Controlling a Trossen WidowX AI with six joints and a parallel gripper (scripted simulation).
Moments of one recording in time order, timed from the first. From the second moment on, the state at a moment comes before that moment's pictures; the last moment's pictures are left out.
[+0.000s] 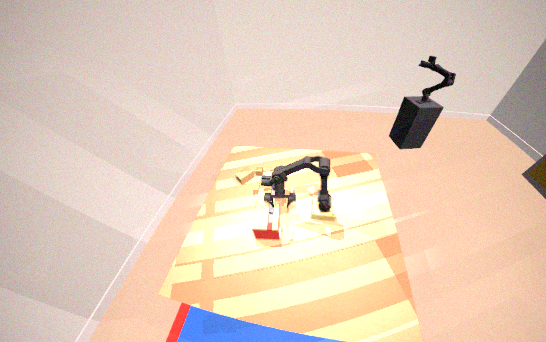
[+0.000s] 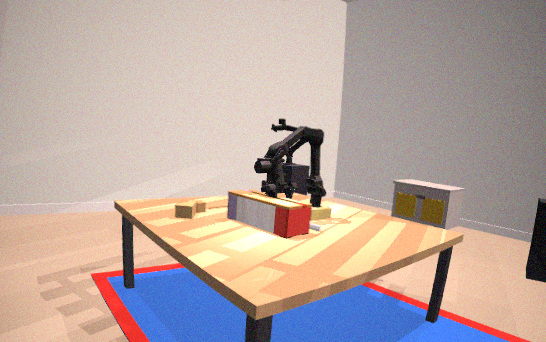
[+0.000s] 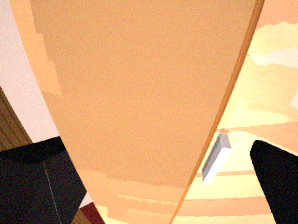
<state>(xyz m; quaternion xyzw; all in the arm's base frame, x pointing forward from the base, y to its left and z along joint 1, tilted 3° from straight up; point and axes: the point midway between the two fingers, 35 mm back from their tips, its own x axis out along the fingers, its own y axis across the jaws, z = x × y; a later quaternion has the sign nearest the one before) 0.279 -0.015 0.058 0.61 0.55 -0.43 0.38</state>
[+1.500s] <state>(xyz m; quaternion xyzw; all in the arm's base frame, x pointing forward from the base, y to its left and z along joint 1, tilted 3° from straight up) 0.282 0.006 0.059 0.61 0.55 -0.43 0.38</state>
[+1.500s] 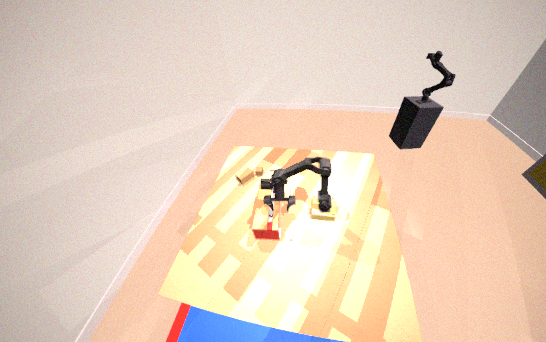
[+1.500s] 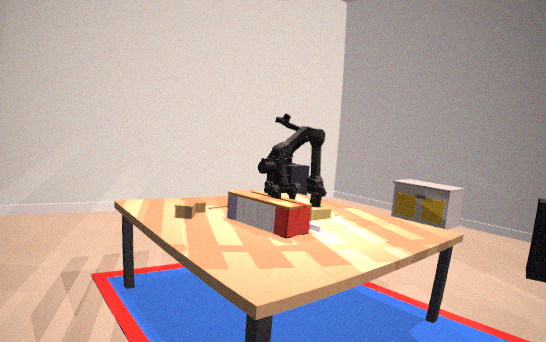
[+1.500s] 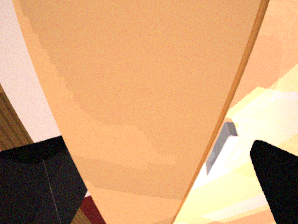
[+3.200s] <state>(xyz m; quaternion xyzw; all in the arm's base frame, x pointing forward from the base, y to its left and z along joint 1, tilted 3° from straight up) 0.285 0.034 0.059 0.61 0.55 -0.43 0.38</state>
